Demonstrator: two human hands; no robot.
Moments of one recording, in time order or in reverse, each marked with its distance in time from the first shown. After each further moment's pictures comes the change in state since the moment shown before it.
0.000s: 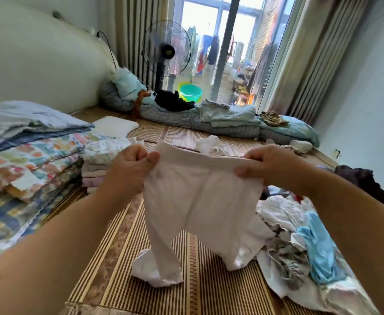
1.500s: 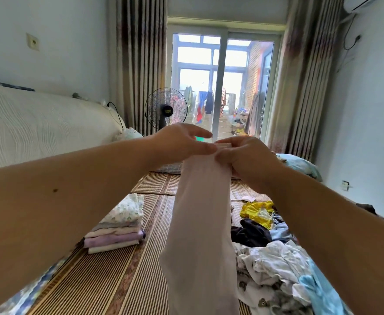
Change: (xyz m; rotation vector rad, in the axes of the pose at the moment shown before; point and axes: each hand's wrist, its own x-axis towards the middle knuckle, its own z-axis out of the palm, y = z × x) left_hand 0.050 0.215 0.059 0.493 -0.404 0.137; right_hand 0.001 -0.083 -0.068 0.679 0.312 -0.113
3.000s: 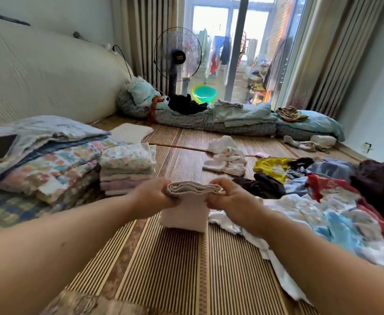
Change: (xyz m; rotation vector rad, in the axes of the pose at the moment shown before) left_hand -0.072 -0.197 0.090 0.066 -0.176 -0.152; right_hand -0.056 0.163 0.066 0.074 -0.373 0.285
